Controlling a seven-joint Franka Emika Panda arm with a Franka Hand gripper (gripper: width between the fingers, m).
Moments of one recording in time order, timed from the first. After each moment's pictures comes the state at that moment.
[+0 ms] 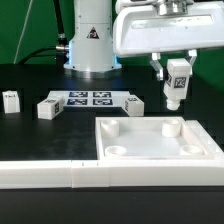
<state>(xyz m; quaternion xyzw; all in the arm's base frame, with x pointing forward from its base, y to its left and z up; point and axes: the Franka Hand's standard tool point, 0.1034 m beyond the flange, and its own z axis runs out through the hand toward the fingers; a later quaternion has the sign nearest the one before) 0.536 0.121 0.104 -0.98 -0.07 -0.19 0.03</state>
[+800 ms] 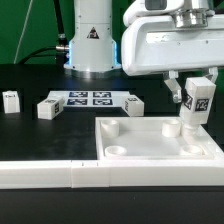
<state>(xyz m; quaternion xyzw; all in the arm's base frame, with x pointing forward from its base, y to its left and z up) 0.599 0.127 0.095 -0.97 -0.11 -0.21 0.03</state>
